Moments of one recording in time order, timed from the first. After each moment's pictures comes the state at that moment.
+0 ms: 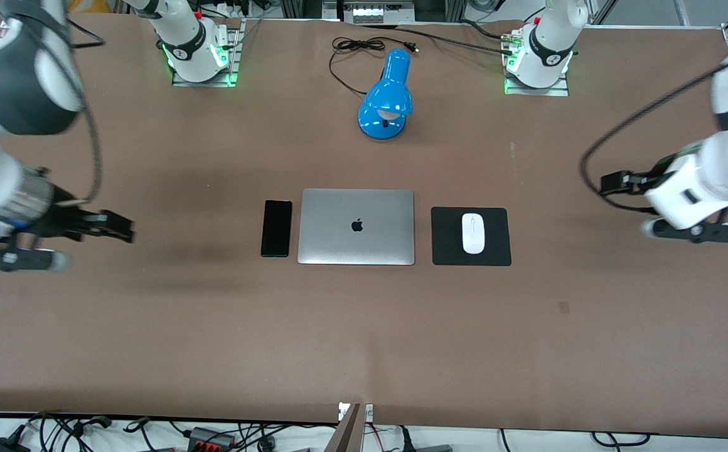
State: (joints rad) left arm 0.10 0.32 -0.16 -1.30 -0.01 1.32 -0.03; right arm 0.10 0.37 -0.05 -1.27 0.05 1.68 0.07
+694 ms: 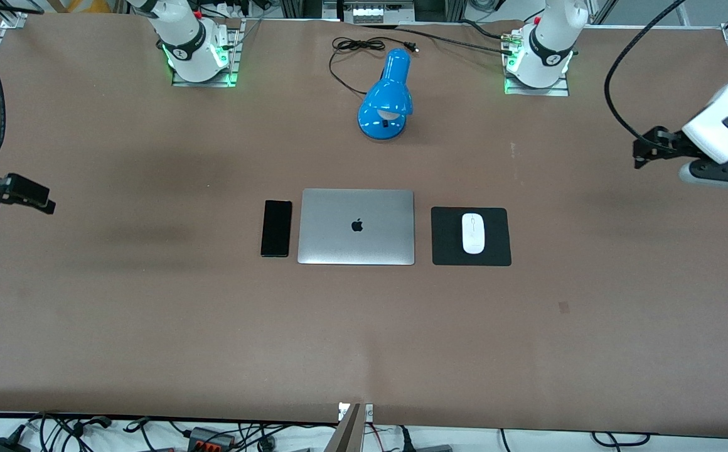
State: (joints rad) left arm -0.03 -0.02 -0.01 -1.70 0.02 1.62 0.01; right arm -0.01 0.22 -0.03 -1.39 0.01 1.63 -0.05
